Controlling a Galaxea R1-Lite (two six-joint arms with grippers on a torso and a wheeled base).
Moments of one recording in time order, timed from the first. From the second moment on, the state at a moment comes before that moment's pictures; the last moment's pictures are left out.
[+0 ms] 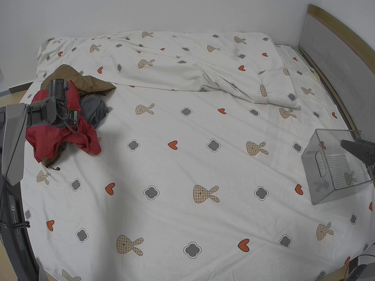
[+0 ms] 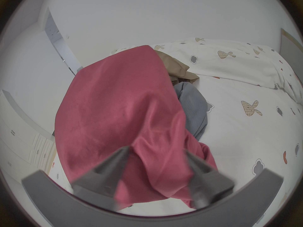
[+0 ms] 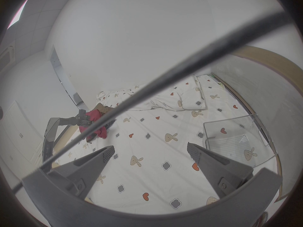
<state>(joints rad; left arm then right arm) 0.12 2.35 -2.00 0.17 0.32 0.06 0.30 0.94 -0.77 0.08 0.05 0.23</state>
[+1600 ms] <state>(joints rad) -0.70 1.67 -1.90 0.69 0.03 -0.38 0.34 0.94 -0.76 0.09 0.05 0.23</state>
